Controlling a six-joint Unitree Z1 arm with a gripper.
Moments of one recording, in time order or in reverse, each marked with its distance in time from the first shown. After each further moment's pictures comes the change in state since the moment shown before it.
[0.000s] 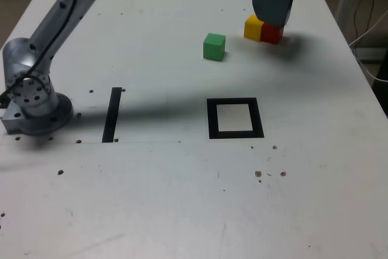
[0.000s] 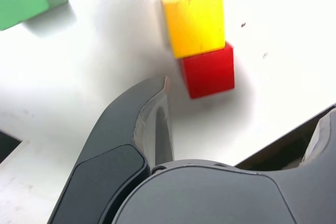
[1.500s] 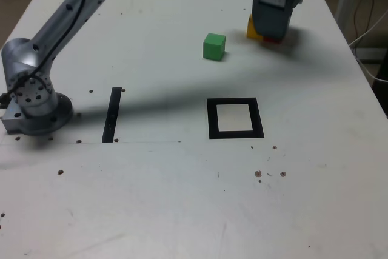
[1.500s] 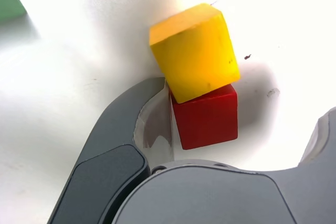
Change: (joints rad) arm 0.035 0.077 0.025 -0.083 -0.024 -0.032
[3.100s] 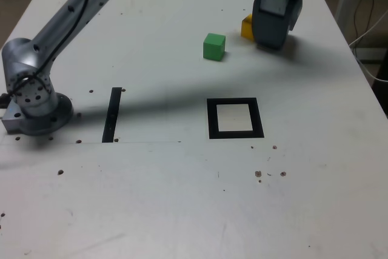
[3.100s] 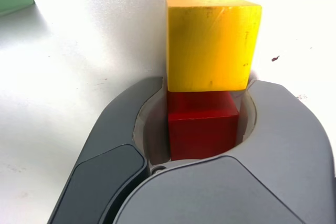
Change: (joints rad) arm -0.015 0.022 0.014 0.011 -0.001 -0.026
